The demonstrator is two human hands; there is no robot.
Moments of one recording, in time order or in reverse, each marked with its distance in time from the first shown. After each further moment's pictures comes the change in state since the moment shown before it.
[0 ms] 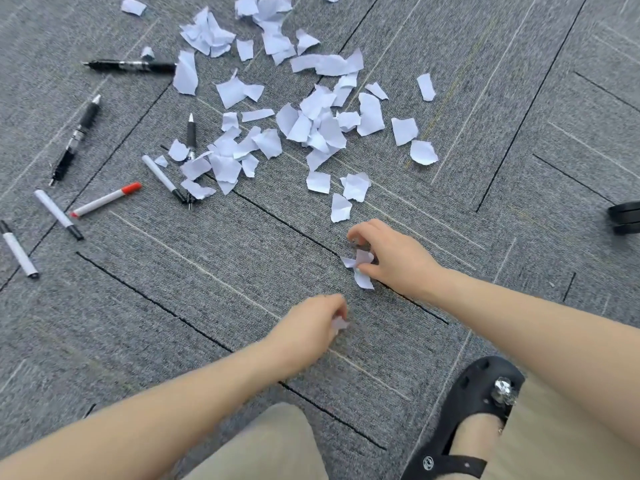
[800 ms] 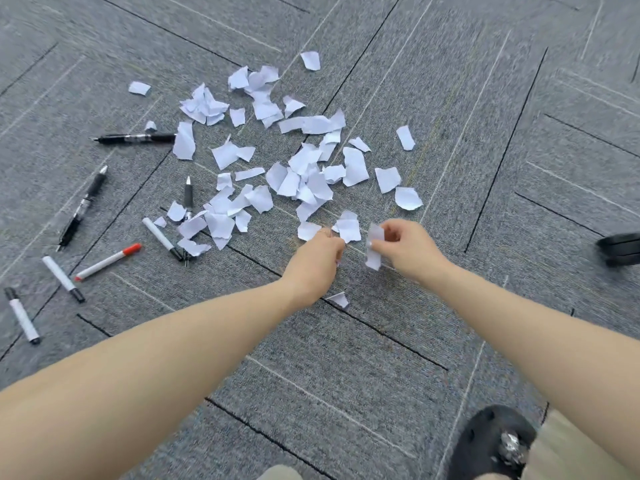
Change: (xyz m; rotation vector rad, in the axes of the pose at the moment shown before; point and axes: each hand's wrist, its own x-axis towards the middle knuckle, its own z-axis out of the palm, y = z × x) left_hand 0.110 0.019 -0.080 0.207 0.294 0.038; right_hand 0.032 0.024 -0.051 0.608 0.260 0.333
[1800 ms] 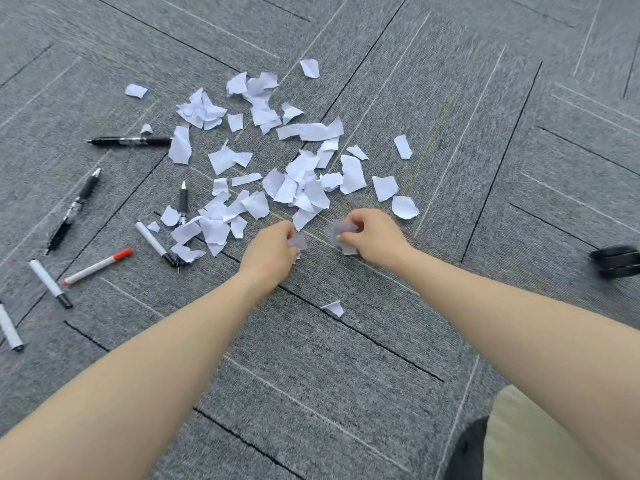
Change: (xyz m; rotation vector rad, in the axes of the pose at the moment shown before) left_hand 0.005 -0.040 -0.026 -0.151 0.150 -0.292; right_hand 0.036 -0.025 0.018 -0.220 -0.056 -0.130
